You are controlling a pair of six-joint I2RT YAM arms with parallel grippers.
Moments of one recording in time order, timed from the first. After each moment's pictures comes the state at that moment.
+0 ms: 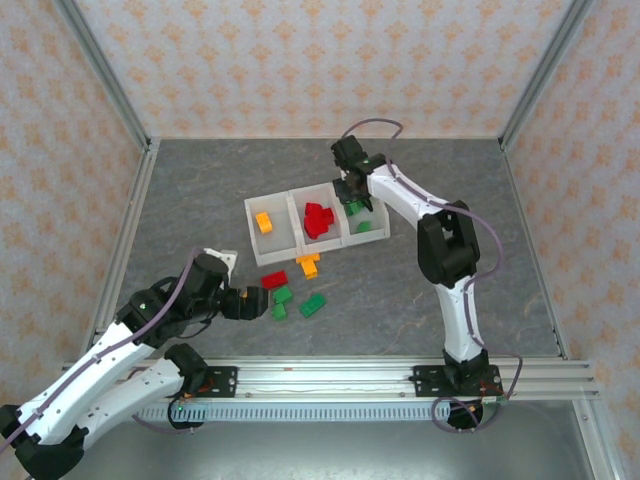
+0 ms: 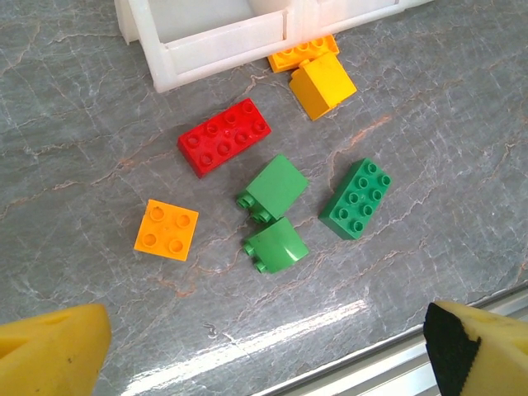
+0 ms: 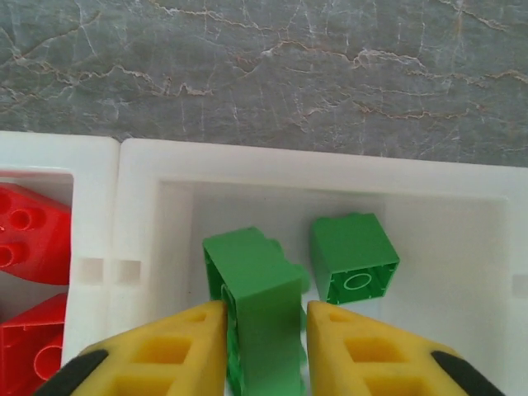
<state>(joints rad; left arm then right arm) -0.64 0.67 0.75 -0.99 -0.03 -0.57 0.50 2.17 1.86 -0.77 0.14 0.15</state>
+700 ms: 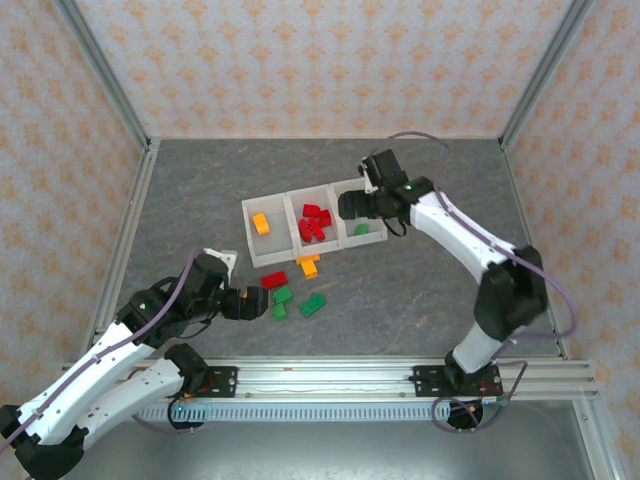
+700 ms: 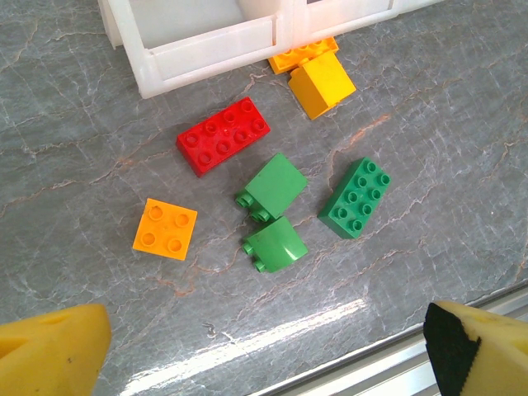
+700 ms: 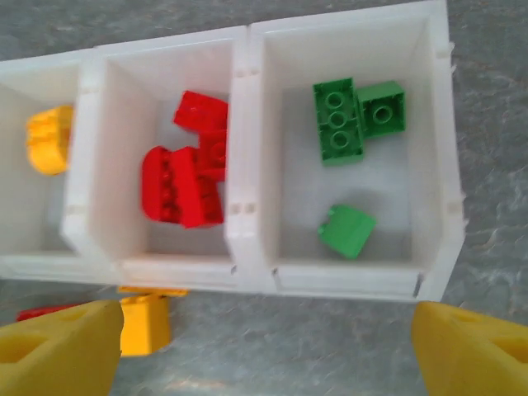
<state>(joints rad) -0.64 0.67 0.75 -0.99 -0.02 -0.57 0.55 1.50 1.29 -0.68 -0.03 0.37</state>
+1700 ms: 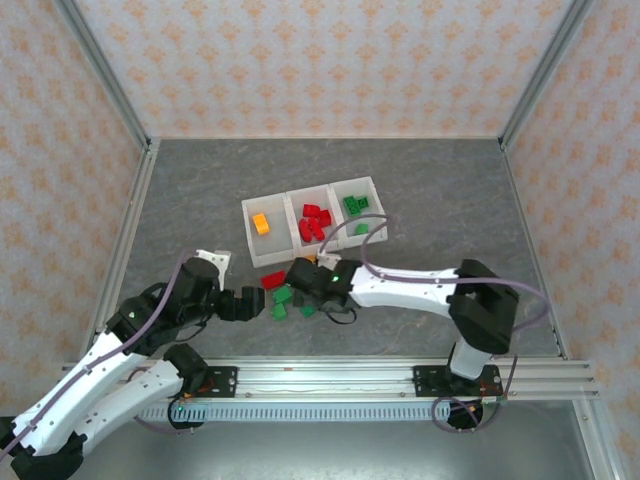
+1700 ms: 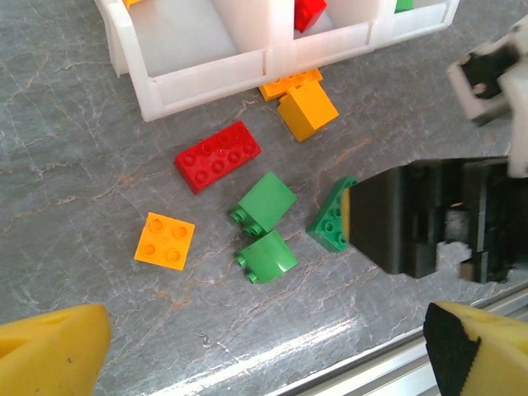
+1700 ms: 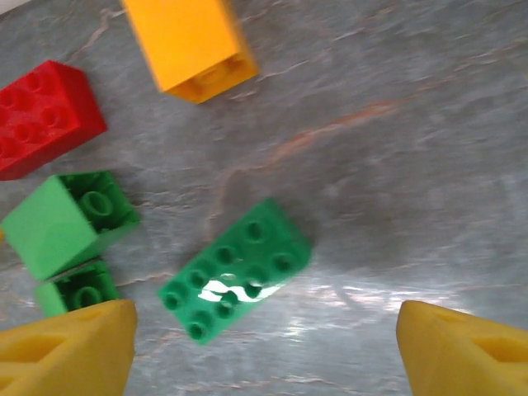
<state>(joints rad) -0.63 0.58 0.75 -0.99 -0.03 -0.57 1.16 1.73 1.19 -0.70 0.22 1.20</state>
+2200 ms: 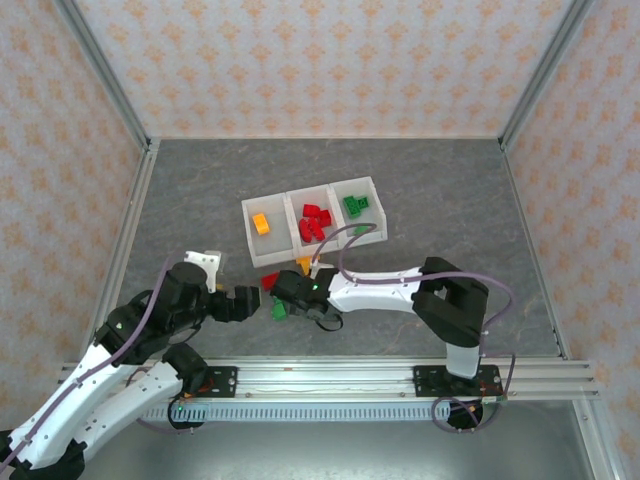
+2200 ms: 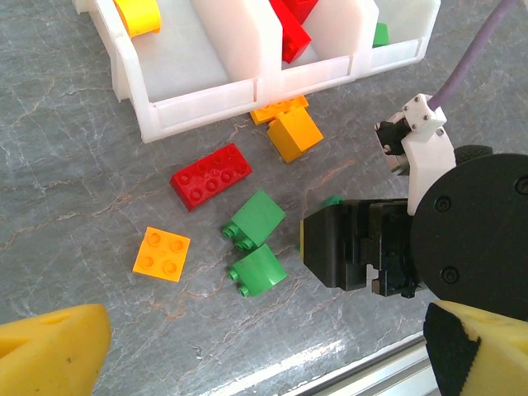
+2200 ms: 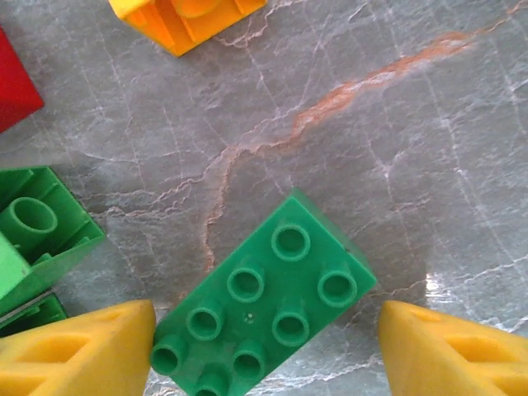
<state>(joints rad) -0.62 0.51 0.75 -0.99 -0.03 -0.57 1.19 1.86 1.20 -0.70 0.27 1.28</state>
